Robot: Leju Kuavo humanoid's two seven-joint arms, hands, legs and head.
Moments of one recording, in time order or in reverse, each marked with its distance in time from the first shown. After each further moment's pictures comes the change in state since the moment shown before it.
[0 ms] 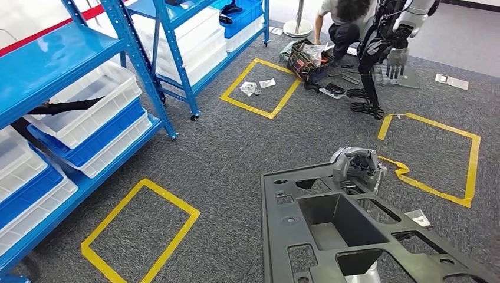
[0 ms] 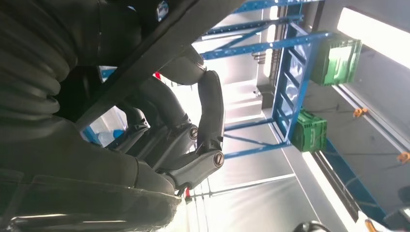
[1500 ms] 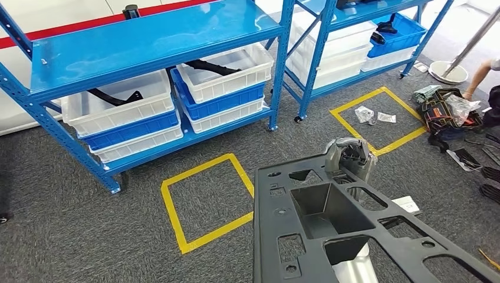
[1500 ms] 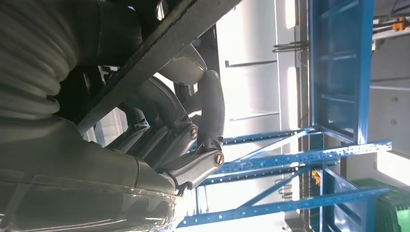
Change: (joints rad) left arm -0.019 -0.018 -0.063 0.002 -0.028 0.033 0.070; right arm -0.062 0.004 0.015 0.055 -0.012 -0.011 -0.004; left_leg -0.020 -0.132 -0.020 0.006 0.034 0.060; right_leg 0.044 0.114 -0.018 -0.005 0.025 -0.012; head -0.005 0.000
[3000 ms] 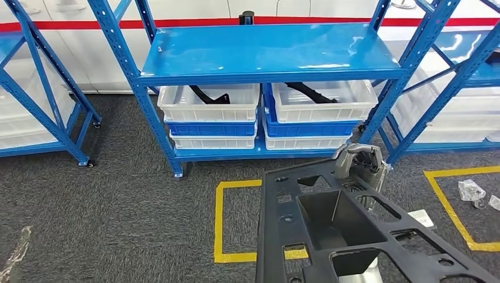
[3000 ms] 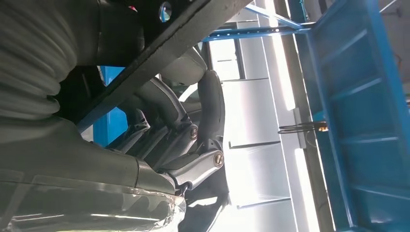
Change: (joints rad) left arm -0.011 0.028 -0.064 -0.001 -0.055 -0.077 0.000; right arm 0.048 -0.011 -0.002 -0.080 0.018 -0.021 0.001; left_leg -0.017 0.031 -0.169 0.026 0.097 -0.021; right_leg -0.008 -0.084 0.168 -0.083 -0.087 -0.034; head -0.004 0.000
